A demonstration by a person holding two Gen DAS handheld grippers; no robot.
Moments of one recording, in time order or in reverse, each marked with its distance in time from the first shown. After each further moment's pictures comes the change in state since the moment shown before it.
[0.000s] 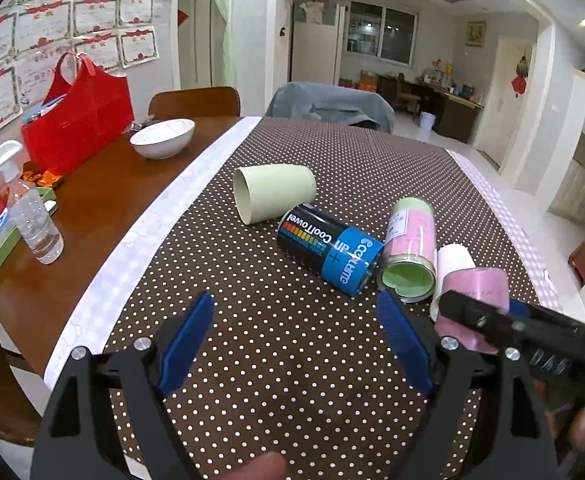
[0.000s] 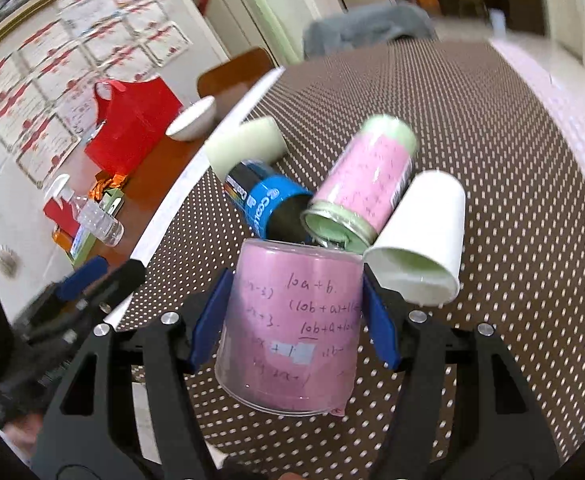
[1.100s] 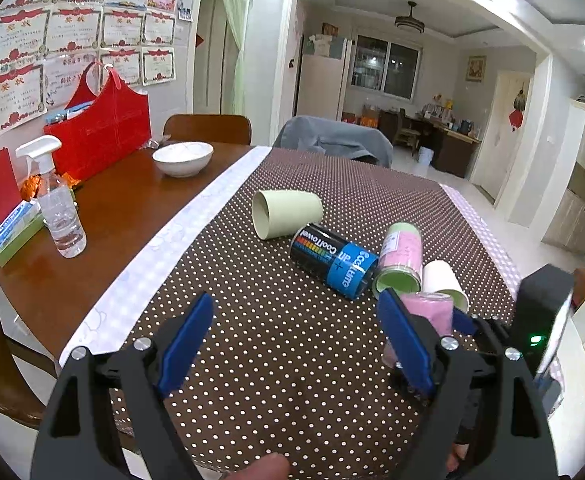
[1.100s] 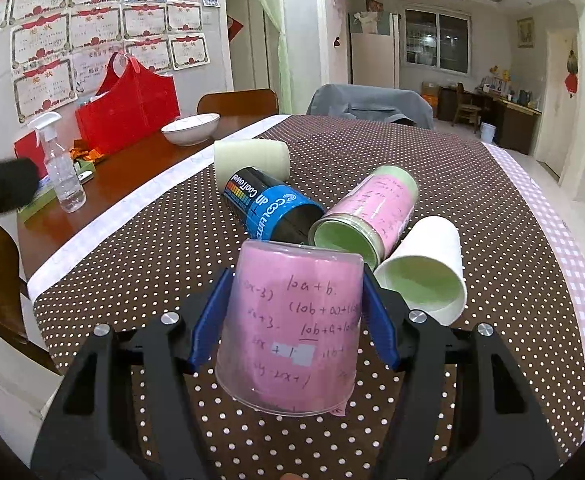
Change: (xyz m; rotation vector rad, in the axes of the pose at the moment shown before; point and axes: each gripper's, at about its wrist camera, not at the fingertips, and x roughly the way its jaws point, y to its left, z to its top) left arm -0.061 0.024 -0.024 -0.052 -0.132 -0.018; right arm 0.020 0.047 -0.051 -0.265 -0.211 -0.211
